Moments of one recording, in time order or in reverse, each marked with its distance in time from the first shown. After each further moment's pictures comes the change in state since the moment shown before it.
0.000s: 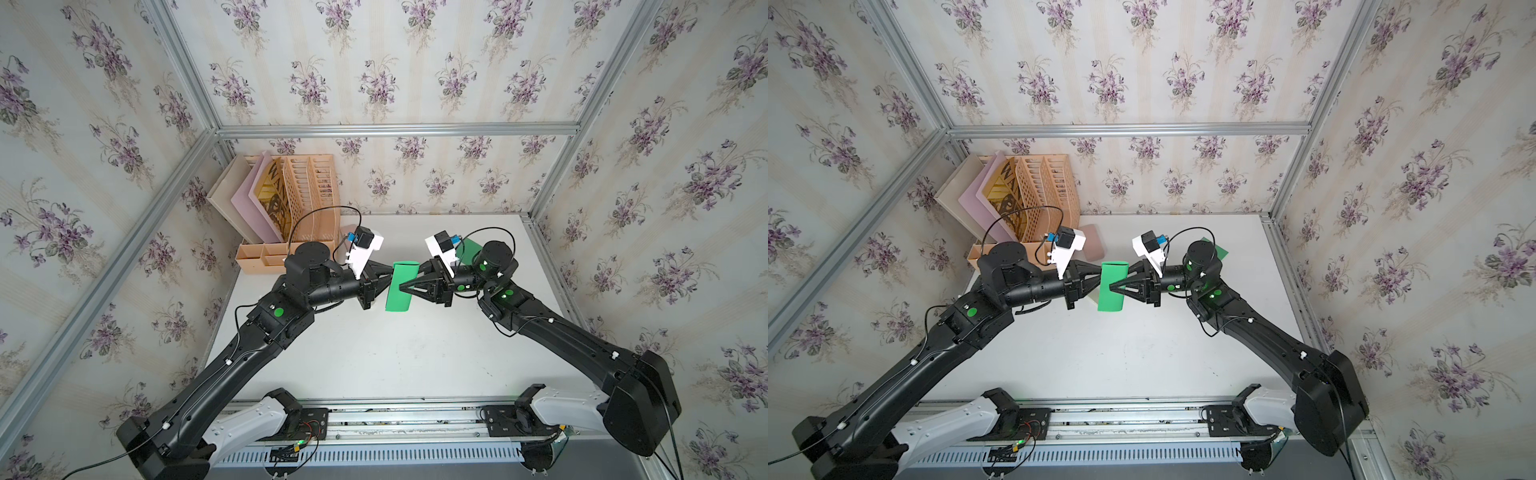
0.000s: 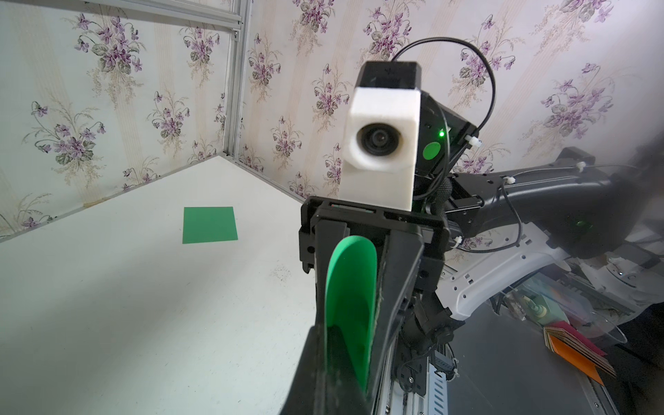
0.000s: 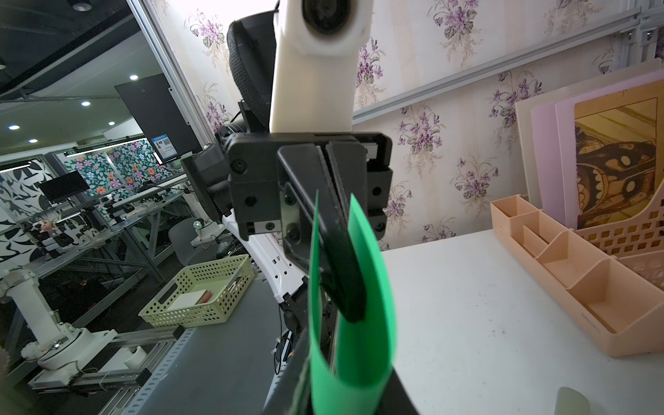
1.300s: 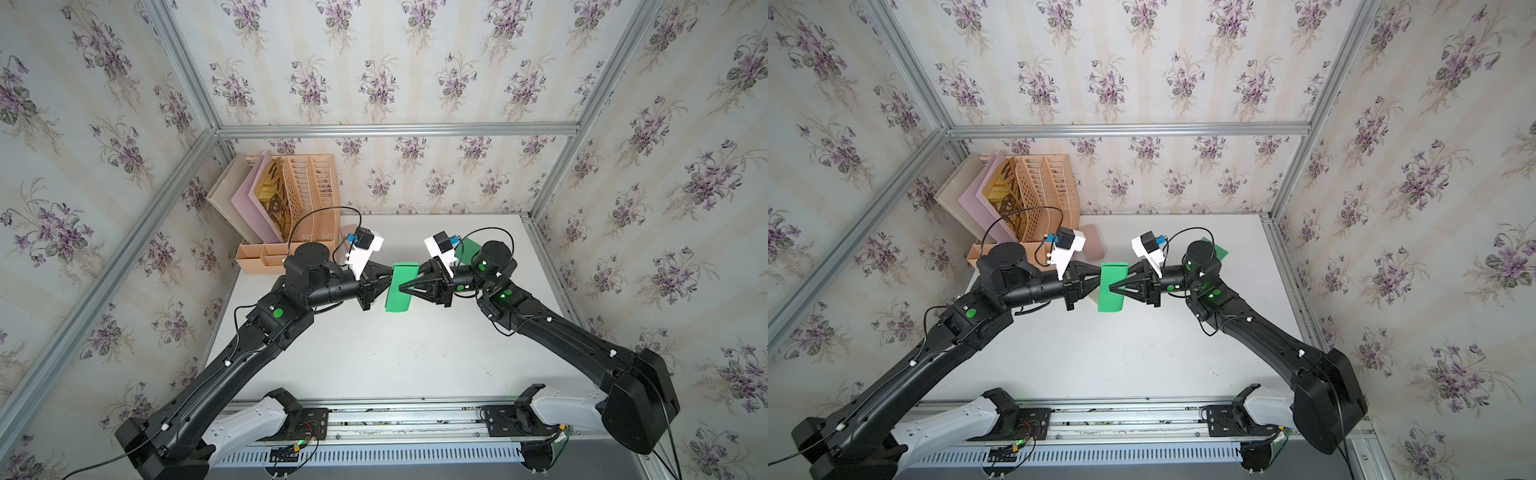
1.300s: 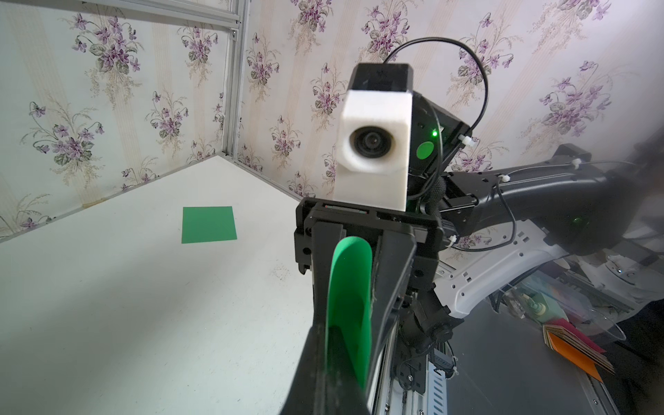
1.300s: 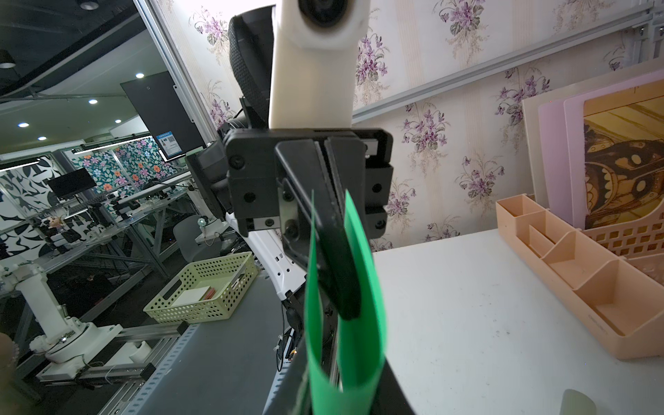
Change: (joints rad) left arm 0.000 -0.005 0.000 -0.005 0.000 0.005; right arm 0.004 0.011 -0.002 0.014 -0.018 0.002
